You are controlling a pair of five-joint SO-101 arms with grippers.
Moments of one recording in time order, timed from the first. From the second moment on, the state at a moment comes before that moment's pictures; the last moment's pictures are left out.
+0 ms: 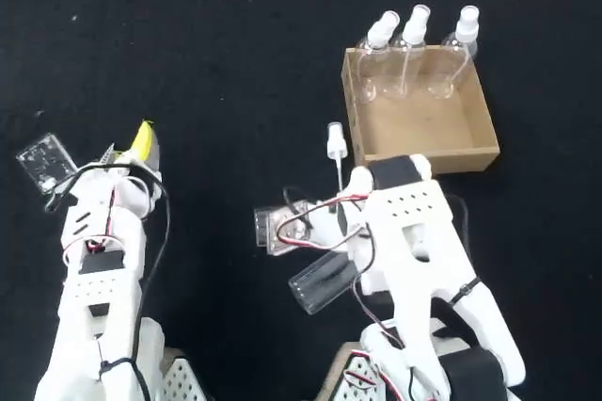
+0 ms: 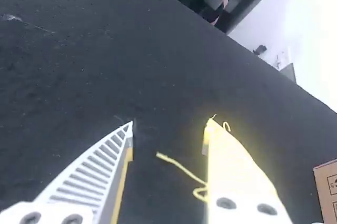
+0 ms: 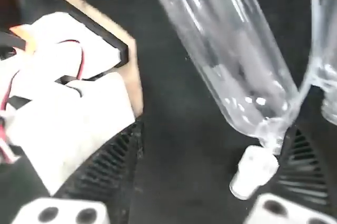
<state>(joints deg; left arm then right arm) -14.5 -51.5 83.8 -4.9 26.6 -13.3 -26.9 44.8 98.5 82.4</state>
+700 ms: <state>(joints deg) -14.4 -51.5 83.8 -4.9 26.9 -13.3 -26.9 61.3 72.1 78.9</state>
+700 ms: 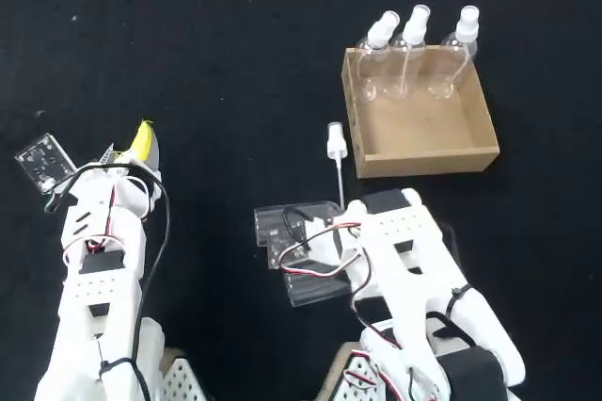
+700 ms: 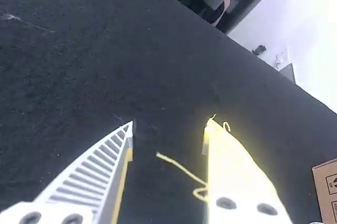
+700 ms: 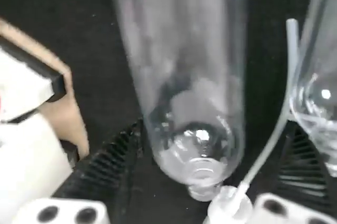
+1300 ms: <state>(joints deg) -14.4 -51.5 83.8 -4.9 26.9 -13.2 -26.9 47.8 87.1 59.9</state>
